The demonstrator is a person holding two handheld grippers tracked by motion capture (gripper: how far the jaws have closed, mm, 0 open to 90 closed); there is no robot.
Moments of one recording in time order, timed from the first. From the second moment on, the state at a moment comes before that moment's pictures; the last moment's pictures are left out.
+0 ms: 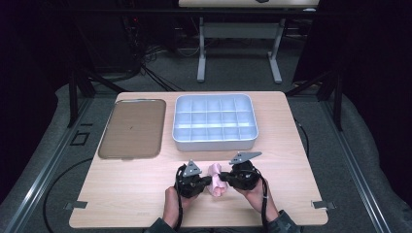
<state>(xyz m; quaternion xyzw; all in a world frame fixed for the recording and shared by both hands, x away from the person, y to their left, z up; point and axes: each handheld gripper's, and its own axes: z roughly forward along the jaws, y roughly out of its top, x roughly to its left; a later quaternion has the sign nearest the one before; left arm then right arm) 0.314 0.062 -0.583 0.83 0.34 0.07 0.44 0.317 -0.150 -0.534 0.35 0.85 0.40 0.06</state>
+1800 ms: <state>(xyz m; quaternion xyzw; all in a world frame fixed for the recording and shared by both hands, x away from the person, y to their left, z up) 0.315 0.099 -0.566 0.81 0.36 0.06 0.47 0.329 -0.128 -0.560 0.34 0.87 0.35 0.04</state>
